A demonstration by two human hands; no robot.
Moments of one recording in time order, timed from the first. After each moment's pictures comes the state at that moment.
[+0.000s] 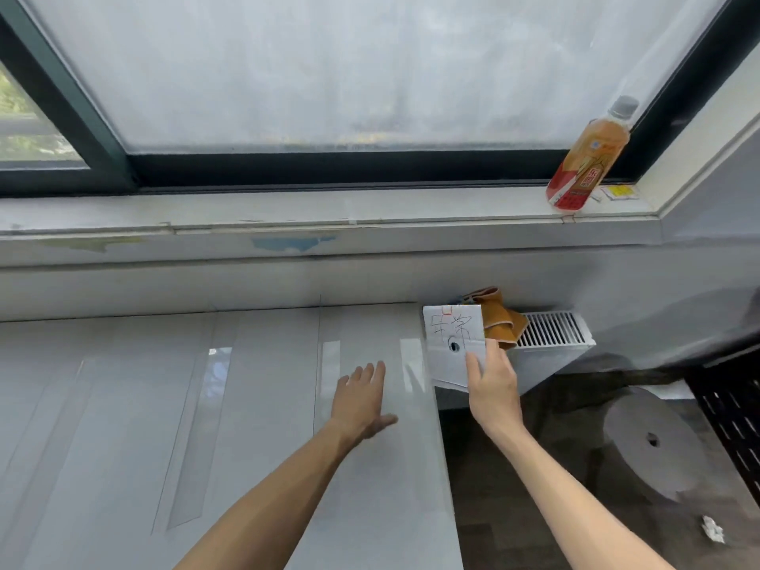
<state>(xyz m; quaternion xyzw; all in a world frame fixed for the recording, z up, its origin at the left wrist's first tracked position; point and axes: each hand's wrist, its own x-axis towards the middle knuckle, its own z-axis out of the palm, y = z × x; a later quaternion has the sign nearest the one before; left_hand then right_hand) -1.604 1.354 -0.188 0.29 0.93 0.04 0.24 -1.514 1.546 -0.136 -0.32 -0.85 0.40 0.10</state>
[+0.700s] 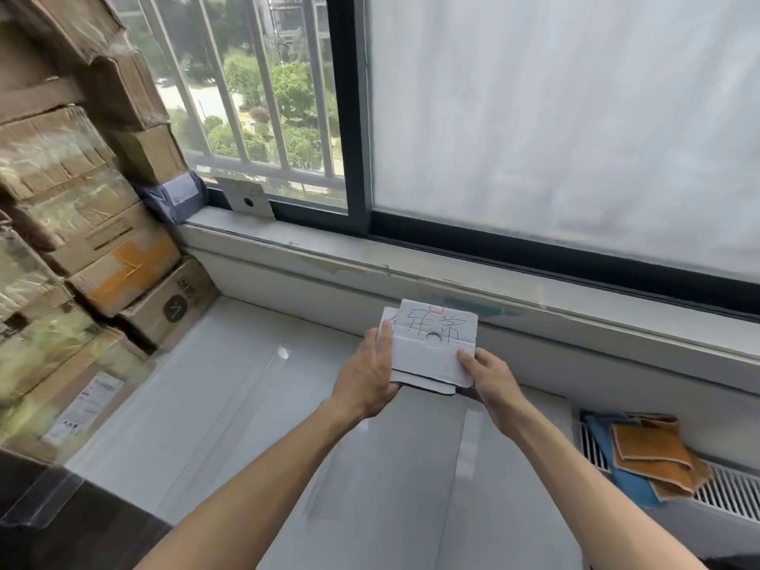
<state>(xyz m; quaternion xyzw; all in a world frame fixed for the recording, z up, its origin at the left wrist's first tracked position) -1.685 1.127 -0.056 0.13 0.98 0.16 0.02 -1.678 1.343 -0.059 -0.18 -0.69 0.69 -0.10</state>
